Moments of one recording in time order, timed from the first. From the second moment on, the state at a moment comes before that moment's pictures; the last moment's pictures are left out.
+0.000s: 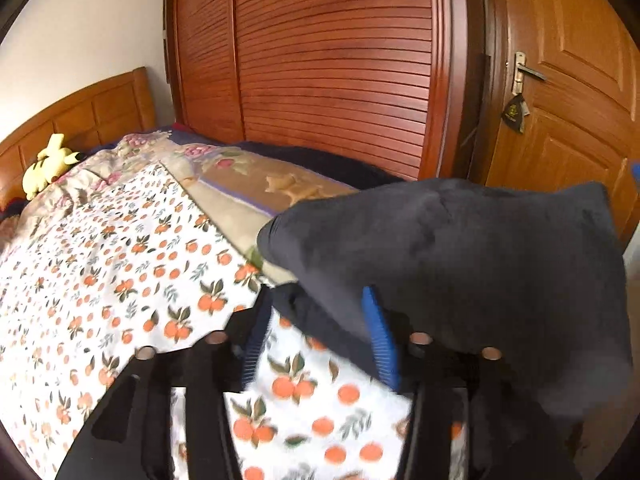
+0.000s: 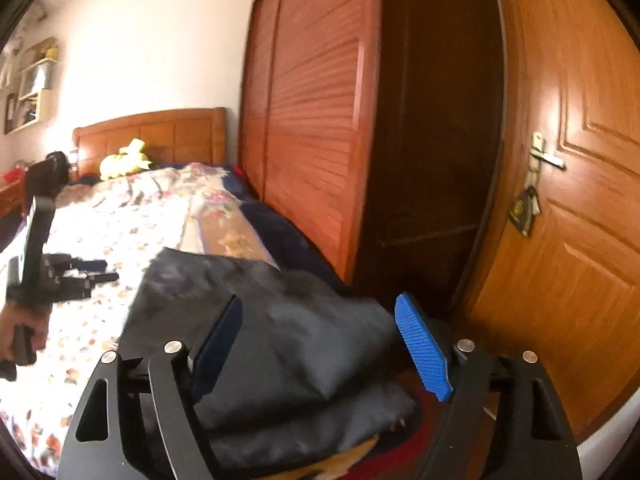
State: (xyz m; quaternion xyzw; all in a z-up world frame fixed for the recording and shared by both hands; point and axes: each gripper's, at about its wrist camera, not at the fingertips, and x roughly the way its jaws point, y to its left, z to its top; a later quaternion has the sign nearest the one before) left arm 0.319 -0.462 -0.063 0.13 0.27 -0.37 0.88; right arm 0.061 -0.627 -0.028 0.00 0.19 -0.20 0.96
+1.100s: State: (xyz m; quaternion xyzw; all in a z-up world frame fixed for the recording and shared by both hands) left arm 0.150 -0.255 -0.009 0.09 0.20 -0.31 0.92; right arm 0.075 -0.542 -0.049 0.02 0.23 -0.14 0.96
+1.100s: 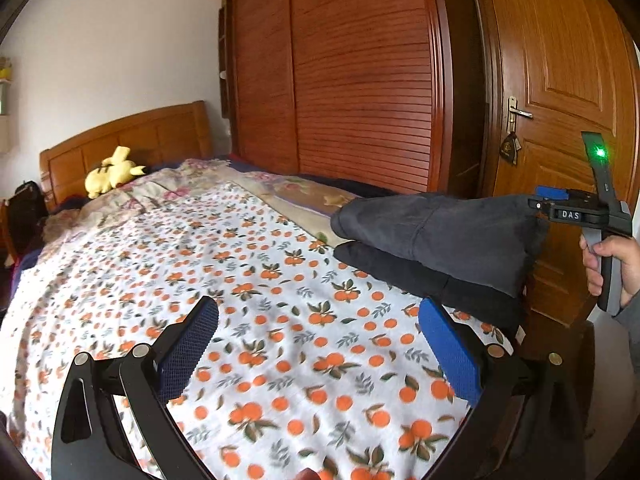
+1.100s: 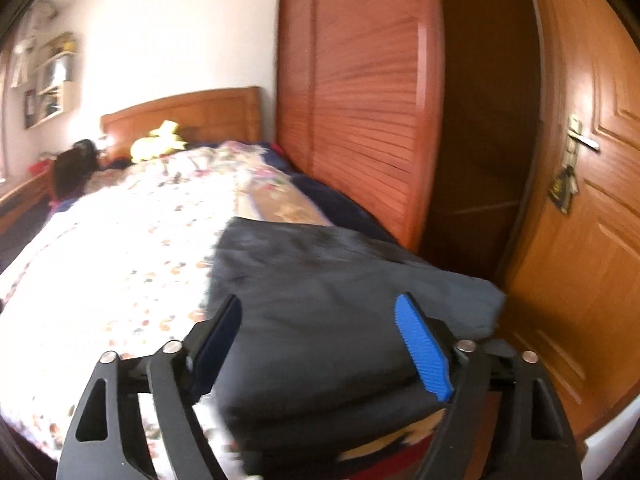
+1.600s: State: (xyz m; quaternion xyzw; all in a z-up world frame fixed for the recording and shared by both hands) left arm 0.111 -0.144 -0.031 0.07 0.24 -0.23 0.94; right arm 0.077 -0.383 -0.074 0.03 0.22 -0.01 0.97
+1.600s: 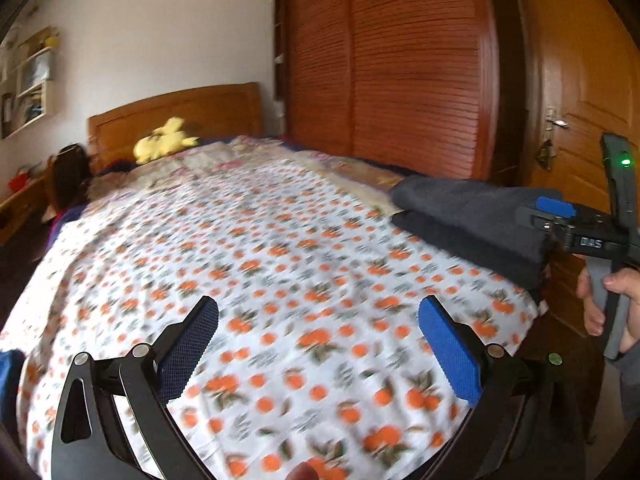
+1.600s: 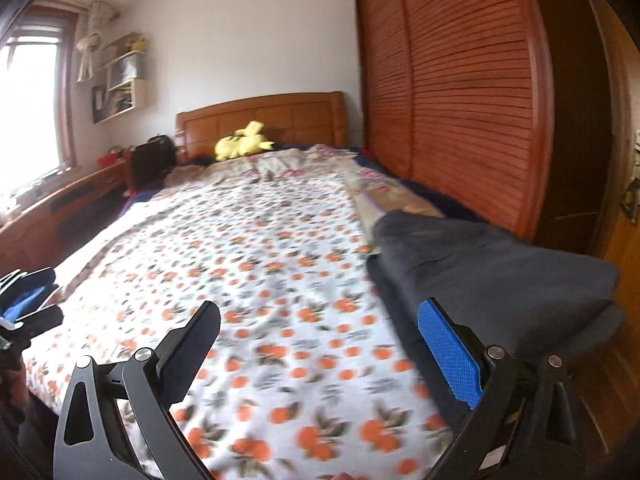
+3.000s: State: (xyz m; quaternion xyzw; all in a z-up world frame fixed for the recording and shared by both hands) left arm 0.008 0.034 0.006 -0.01 0.20 -0.02 0.98; right arm 0.037 -0.165 -0.056 0.02 0.17 0.15 0.97
